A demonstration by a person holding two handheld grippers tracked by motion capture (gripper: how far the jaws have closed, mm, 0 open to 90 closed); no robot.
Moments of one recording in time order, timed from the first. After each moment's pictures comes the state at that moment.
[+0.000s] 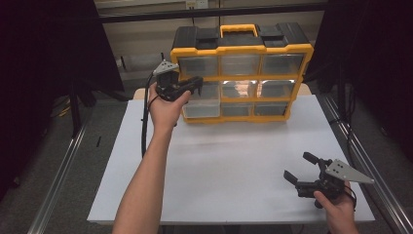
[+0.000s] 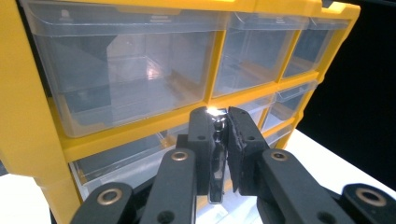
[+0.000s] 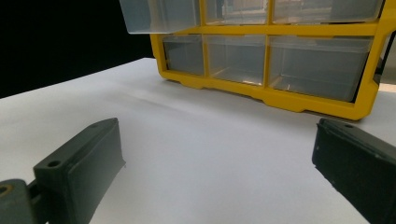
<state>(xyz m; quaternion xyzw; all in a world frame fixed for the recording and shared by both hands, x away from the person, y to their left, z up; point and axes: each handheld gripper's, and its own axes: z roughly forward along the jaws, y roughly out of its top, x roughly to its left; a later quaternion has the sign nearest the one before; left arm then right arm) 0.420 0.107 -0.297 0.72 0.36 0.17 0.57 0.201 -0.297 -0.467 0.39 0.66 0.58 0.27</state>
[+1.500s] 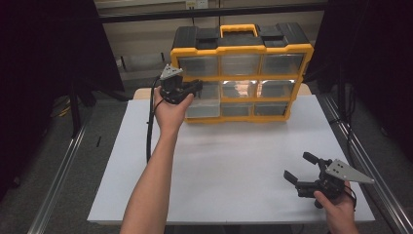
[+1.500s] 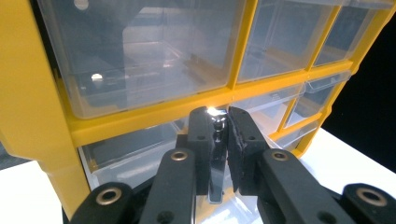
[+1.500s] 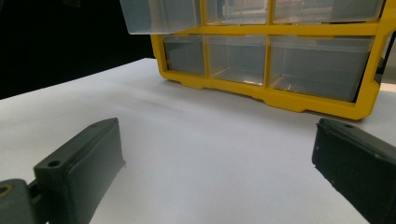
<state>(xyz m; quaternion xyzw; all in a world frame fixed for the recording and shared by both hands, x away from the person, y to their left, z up) 0.427 0.102 -0.319 0.72 0.37 0.19 0.55 0.202 -0.297 -0.467 0.39 0.66 0.59 0.27</state>
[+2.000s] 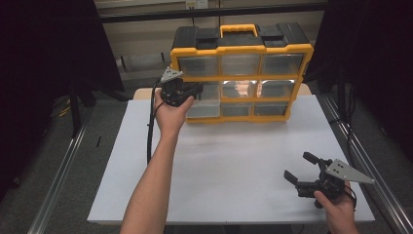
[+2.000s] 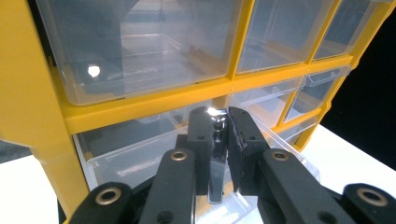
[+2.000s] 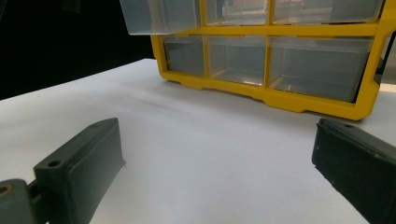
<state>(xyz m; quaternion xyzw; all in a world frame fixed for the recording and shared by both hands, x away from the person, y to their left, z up) 0.425 0.101 -0.325 0.72 0.38 0.18 0.55 0.202 -0.297 -0.467 0.39 0.66 0.59 0.27</state>
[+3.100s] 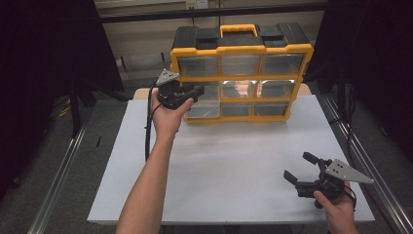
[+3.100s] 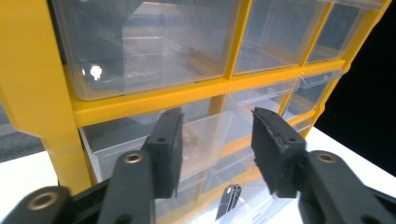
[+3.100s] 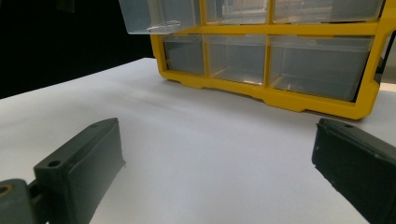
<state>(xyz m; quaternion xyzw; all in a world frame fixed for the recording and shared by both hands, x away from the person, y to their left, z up) 0.418 0.108 -0.324 0.71 0.37 0.19 0.56 0.202 -0.296 -0.467 0.40 0.66 0.58 0.27</state>
